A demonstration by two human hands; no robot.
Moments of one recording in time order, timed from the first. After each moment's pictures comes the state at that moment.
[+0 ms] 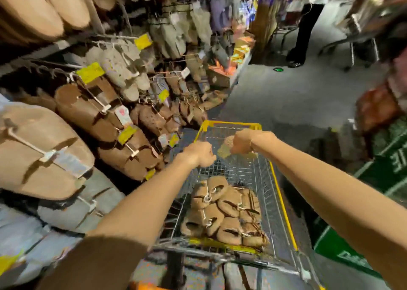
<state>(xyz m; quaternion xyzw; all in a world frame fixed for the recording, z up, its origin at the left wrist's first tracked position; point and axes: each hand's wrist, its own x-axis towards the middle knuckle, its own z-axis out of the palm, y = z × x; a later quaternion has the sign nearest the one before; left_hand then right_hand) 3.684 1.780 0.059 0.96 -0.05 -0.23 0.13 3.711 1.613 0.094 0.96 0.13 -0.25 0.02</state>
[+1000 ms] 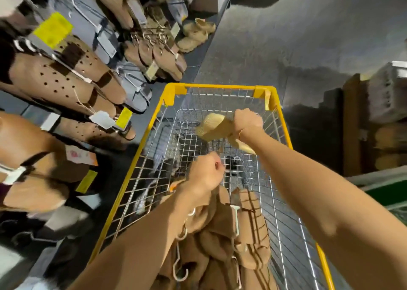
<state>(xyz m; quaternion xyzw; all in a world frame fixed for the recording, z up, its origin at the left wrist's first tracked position) 3.881 1.706 -0.262 0.94 0.02 -0.23 0.26 4.005 1.575 -0.251 0.98 -0.04 -0.19 -0.05</state>
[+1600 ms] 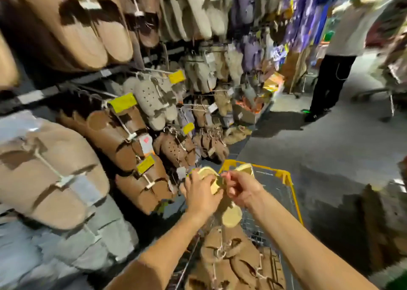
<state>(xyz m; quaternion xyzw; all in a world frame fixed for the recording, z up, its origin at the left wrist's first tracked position) 3.683 1.820 0.030 0.96 0.15 0.05 0.23 3.747 1.701 0.056 0.43 -0.19 -0.34 -0.81</state>
